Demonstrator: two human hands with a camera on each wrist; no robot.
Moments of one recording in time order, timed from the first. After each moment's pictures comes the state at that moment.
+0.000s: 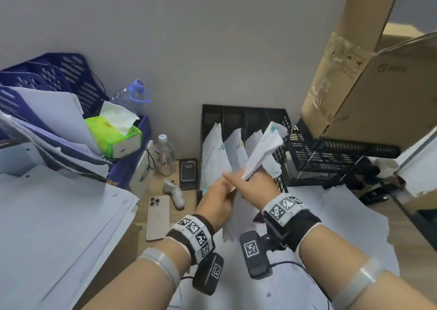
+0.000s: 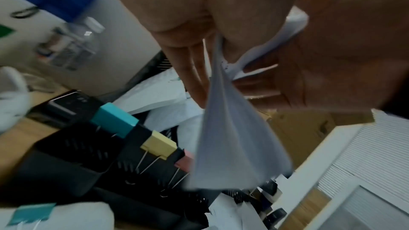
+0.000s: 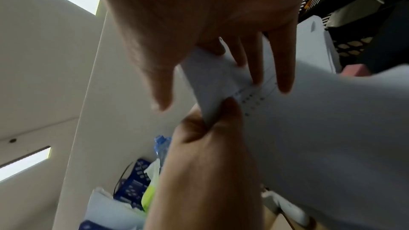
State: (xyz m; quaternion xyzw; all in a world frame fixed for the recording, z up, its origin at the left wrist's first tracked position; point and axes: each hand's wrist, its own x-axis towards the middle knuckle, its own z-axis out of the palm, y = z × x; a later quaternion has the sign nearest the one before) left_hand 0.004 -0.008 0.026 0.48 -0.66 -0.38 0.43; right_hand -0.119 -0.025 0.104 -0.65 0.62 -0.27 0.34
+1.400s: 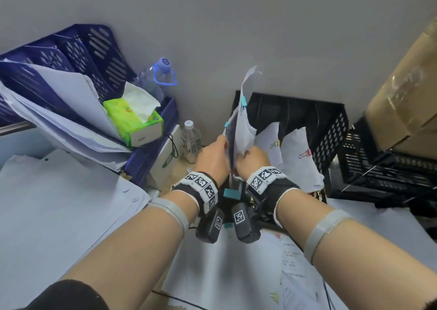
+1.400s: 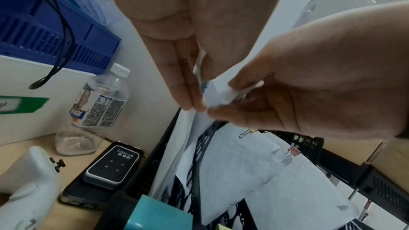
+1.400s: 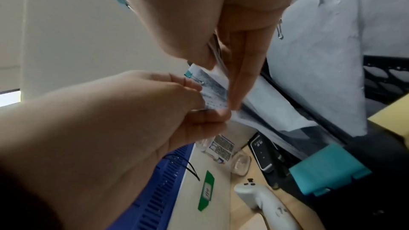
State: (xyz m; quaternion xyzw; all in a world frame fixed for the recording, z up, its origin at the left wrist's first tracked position) left_hand 0.059 -0.109 0.058 0.75 -0.59 -0.17 0.23; right_hand -0.043 -0.151 0.055 -0.68 0.64 -0.15 0.33
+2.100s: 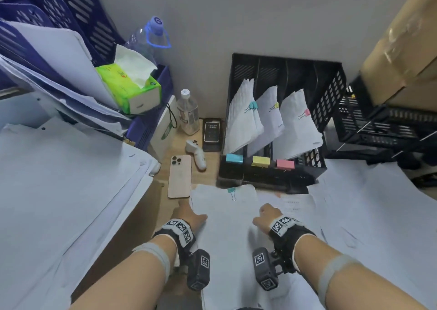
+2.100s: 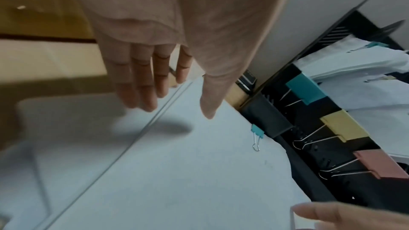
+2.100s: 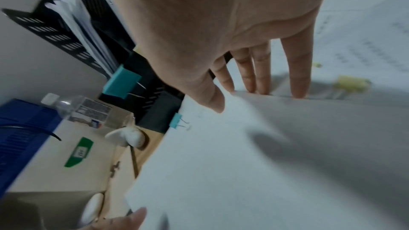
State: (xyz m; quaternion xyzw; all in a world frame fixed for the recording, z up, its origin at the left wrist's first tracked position) left_hand 0.099 0.048 -0.111 0.84 -0.31 -0.45 0.07; right_hand -0.129 -0.010 -0.089 -0.57 0.69 0.18 0.40
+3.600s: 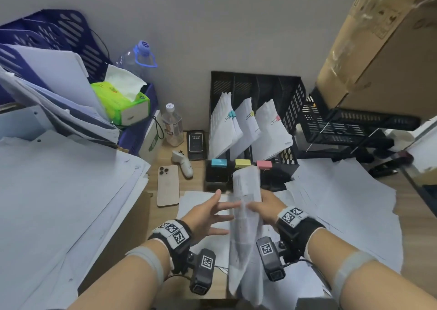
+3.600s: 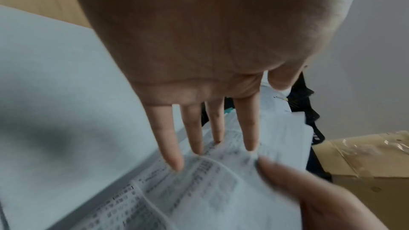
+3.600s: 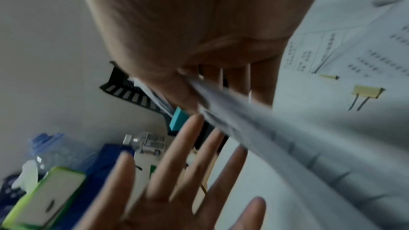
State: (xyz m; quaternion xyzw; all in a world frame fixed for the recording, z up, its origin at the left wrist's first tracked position) left_hand 0.048 0.064 -0.041 0.52 -0.29 -0.75 0.28; right_hand -0.146 0.021 -0.006 -0.54 0.61 -0.13 0.56
